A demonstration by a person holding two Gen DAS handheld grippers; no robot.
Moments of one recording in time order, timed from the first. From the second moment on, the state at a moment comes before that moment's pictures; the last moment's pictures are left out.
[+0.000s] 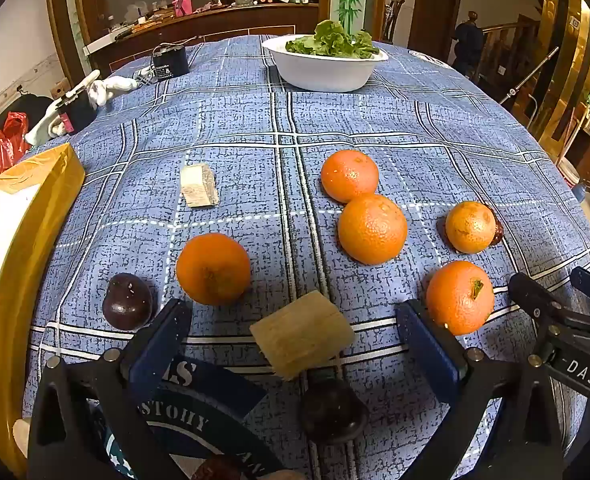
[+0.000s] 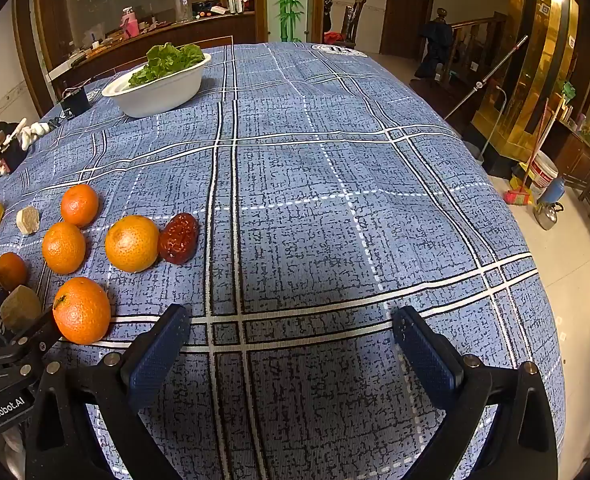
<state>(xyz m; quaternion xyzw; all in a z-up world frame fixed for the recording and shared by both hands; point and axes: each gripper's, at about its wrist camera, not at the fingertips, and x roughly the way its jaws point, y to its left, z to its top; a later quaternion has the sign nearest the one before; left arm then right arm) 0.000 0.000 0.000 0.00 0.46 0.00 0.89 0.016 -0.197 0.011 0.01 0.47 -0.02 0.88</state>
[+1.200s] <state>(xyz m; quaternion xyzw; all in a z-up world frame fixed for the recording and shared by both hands) -0.104 0.157 0.120 -0.15 0.37 -0.06 0.91 0.016 -0.197 0.011 0.01 0.47 -0.02 0.88</state>
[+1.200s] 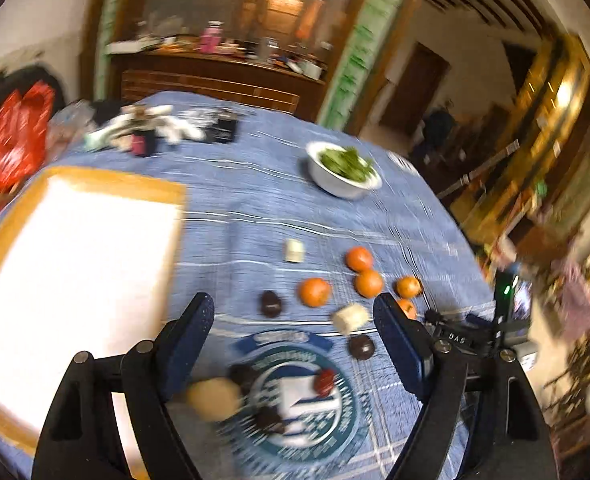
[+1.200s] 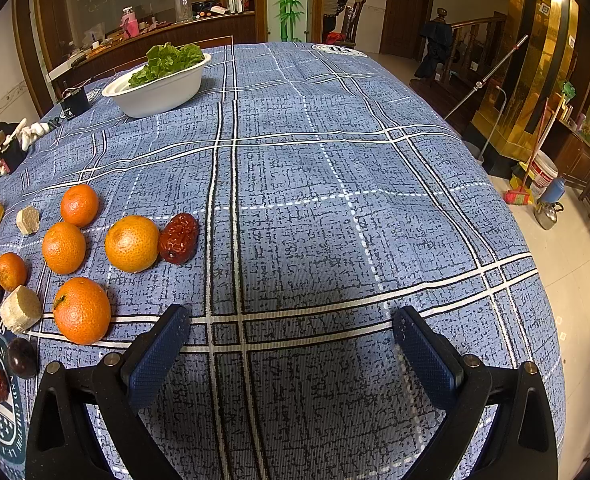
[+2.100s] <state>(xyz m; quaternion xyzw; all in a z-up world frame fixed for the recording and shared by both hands) -0.141 0.134 0.062 0.02 0.41 -0.09 0.91 -0.055 -0.117 0.059 0.09 0.46 0.20 0.86</state>
